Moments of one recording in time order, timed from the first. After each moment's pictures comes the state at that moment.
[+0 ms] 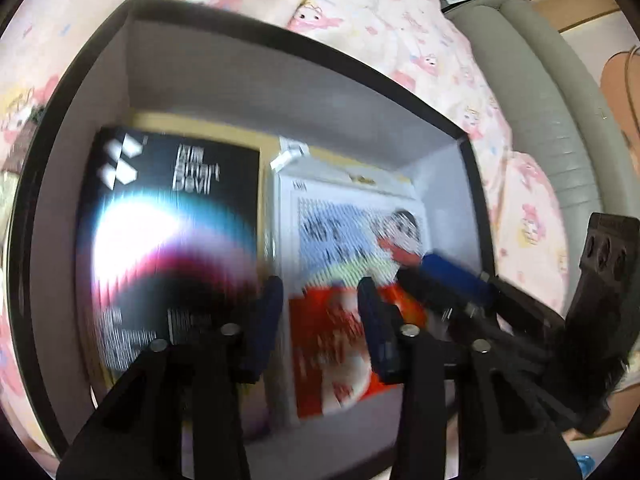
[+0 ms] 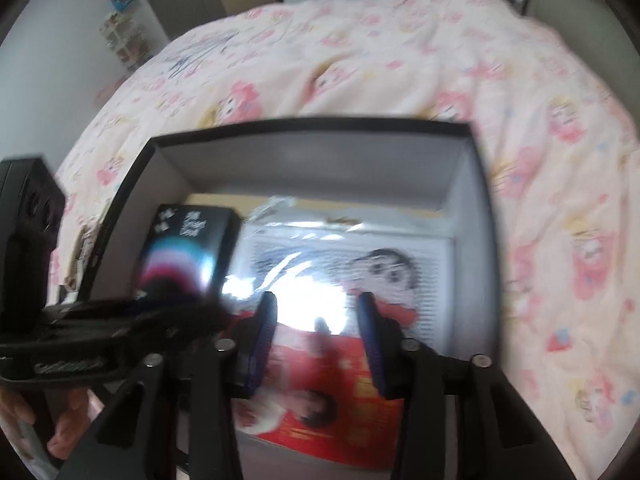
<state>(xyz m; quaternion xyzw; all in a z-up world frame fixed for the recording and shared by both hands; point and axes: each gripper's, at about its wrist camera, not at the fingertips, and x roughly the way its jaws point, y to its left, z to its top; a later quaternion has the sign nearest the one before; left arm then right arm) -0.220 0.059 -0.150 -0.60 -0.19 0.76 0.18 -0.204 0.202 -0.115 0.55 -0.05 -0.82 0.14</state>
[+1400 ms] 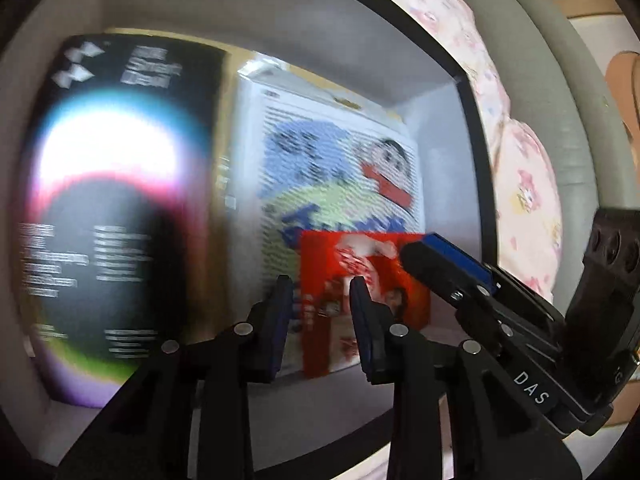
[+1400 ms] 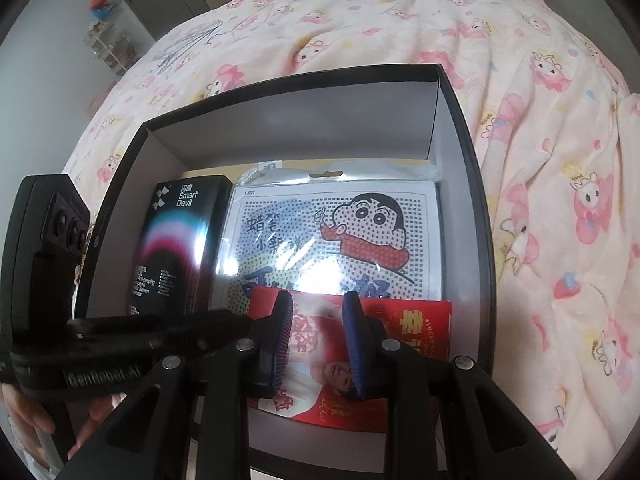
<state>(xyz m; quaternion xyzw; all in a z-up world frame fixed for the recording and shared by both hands) -0.202 0.047 -0.192 -0.65 -0.23 0.69 0.22 -0.169 0.228 -0.115 0.56 -0.08 -0.81 0.11</state>
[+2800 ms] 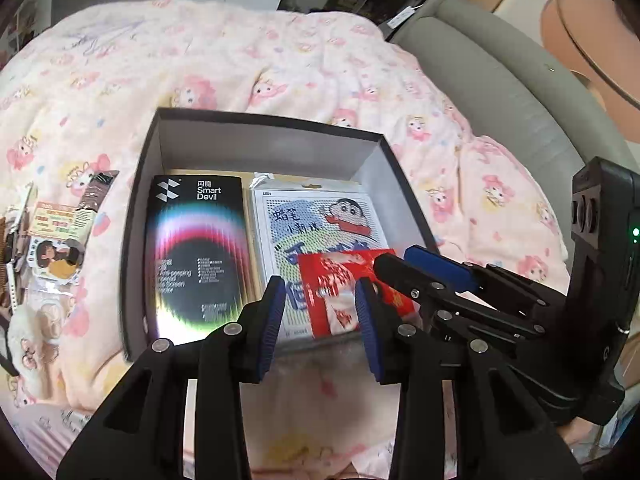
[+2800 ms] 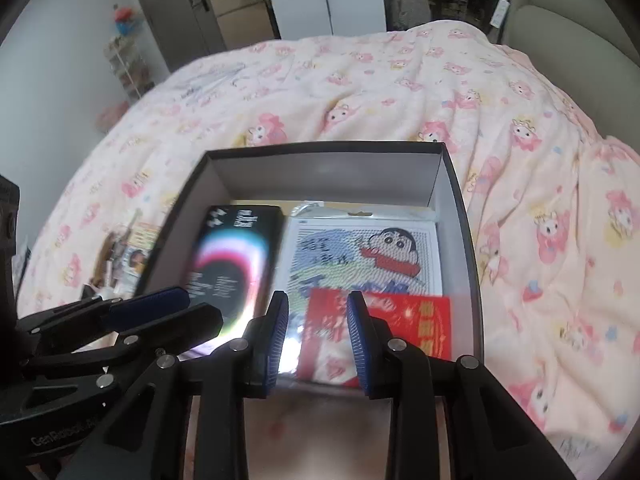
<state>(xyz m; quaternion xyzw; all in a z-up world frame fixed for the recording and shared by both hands) -0.107 0.062 -0.045 -0.49 -0.11 0.84 0.20 -0.099 0.189 -0.041 0.48 -0.05 -0.87 0.09</state>
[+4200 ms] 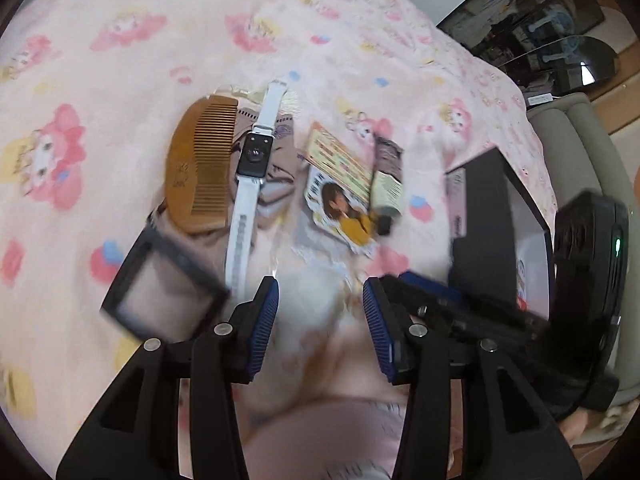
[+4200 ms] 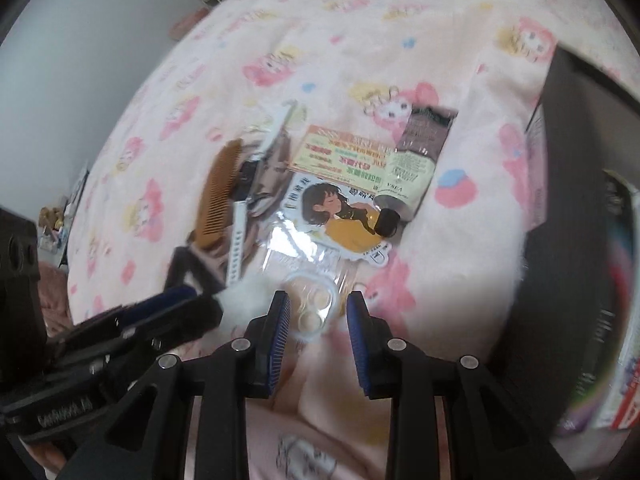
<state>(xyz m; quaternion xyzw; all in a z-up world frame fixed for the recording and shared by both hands) -0.120 -0.249 -0.146 -0.55 -0.29 0.79 0.02 -0.170 -0.095 -0.152 0.61 -0.05 -0.75 0.24</state>
